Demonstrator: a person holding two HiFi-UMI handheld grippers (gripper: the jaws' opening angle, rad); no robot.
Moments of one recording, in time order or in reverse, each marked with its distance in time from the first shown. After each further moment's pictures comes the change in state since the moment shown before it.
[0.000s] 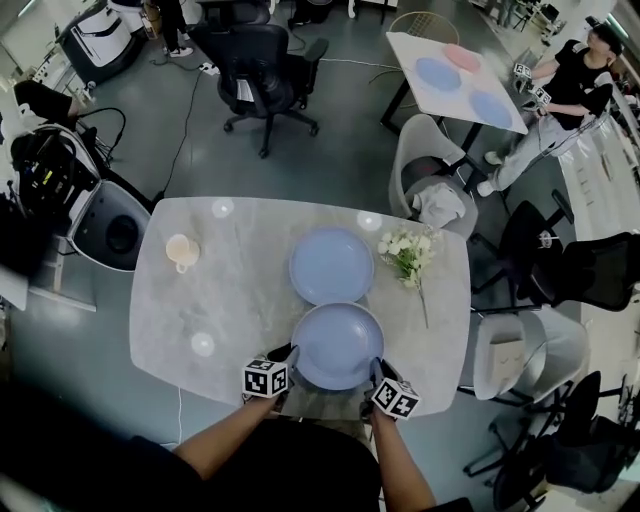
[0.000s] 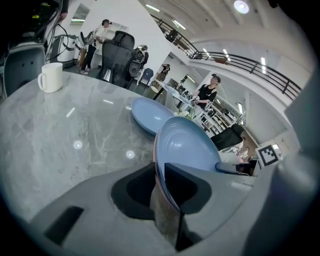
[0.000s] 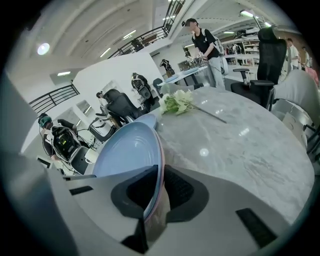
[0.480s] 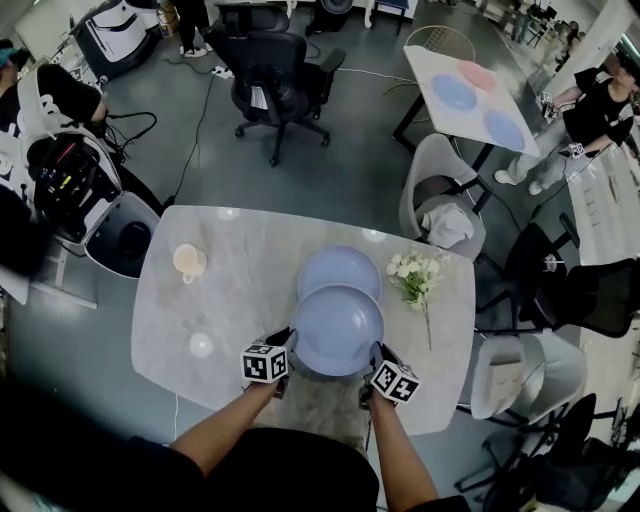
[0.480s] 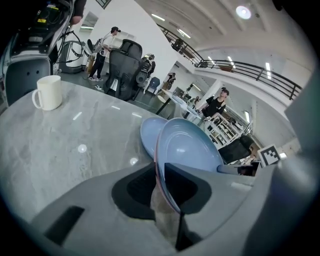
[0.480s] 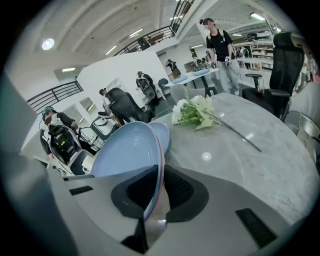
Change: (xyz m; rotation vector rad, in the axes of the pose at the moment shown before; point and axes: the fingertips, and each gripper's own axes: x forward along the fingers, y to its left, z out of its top) left arm 0.008 0.032 0.093 -0.043 -0.093 0.061; right arm 0.060 0.050 0.079 -0.058 0.002 0.020
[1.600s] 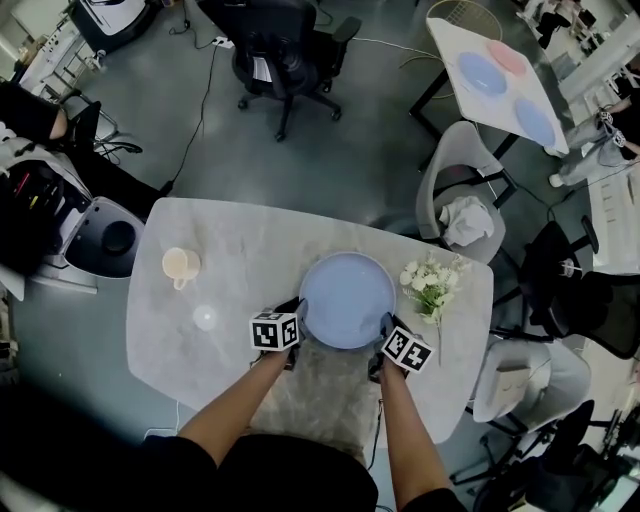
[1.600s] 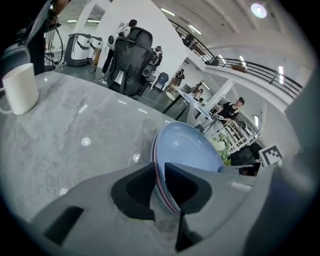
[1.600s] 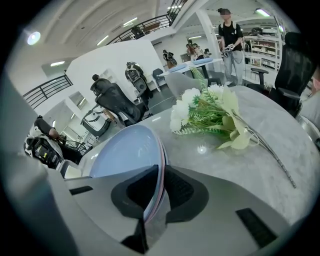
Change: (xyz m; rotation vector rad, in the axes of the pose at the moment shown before) left arm 0.099 0.049 0.073 -0.085 0.049 0.044; right arm 0.117 -0.004 0.070 0.017 0.104 -0.076
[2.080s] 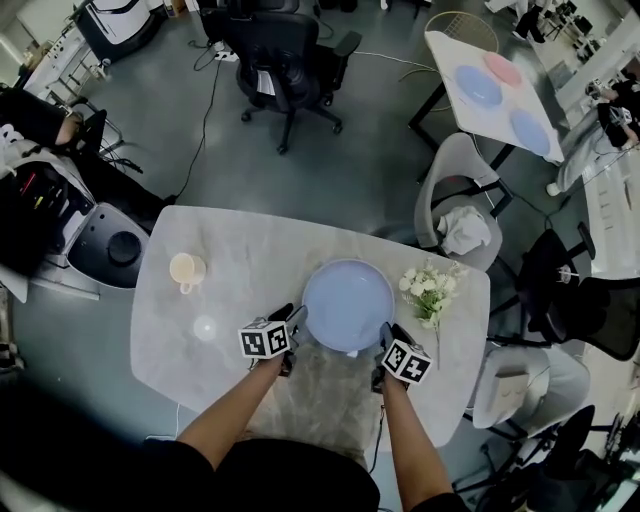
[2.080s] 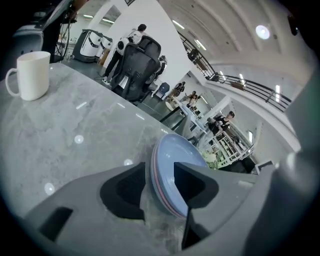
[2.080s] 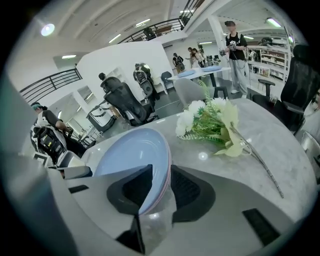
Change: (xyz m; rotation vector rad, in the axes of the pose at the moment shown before) left arm -0.019 0.004 0.005 -0.095 -0.110 -0.080; right arm -0.021 0.003 0.000 -0.110 -0.032 0.020
